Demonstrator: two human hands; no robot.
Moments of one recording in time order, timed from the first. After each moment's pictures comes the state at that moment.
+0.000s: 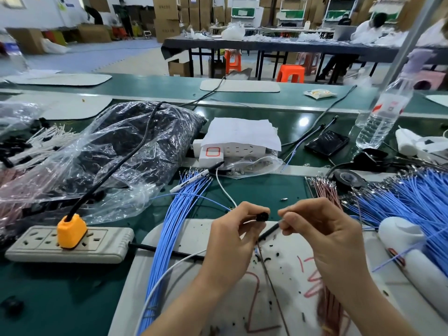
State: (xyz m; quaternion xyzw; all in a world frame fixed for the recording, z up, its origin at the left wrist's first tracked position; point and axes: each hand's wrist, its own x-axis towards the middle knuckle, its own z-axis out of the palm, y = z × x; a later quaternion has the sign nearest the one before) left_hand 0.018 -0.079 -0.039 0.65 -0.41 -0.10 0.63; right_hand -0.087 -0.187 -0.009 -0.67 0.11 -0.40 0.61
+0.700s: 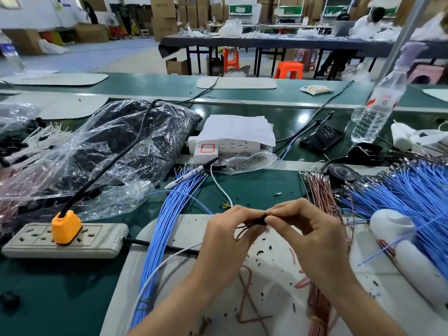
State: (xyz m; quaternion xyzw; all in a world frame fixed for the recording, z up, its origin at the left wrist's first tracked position) left_hand 0.012 -0.077 -0.037 0.69 -0.45 -0.02 0.56; right_hand -0.090 -0.189 -0.019 -0.76 0.13 -0.38 0.50
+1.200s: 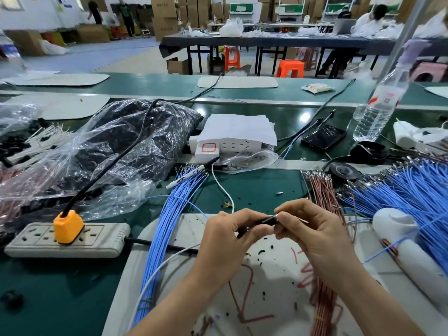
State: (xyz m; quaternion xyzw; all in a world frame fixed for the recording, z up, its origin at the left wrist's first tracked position) left_hand 0.014 -0.075 -0.034 0.68 -0.45 -0.06 0.57; right_hand -0.094 -0.203 -0.025 -0.64 0.14 -0.27 0.71
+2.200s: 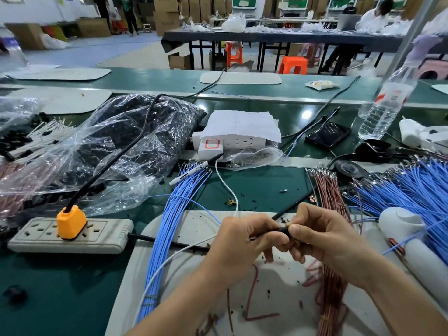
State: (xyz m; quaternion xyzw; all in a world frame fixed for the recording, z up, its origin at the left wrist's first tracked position) left_hand 0.013 -0.081 -0.046 0.61 -0.46 -0.21 0.62; right_hand -0.103 -0.223 -0.020 -0.62 0.10 -0.07 0.77
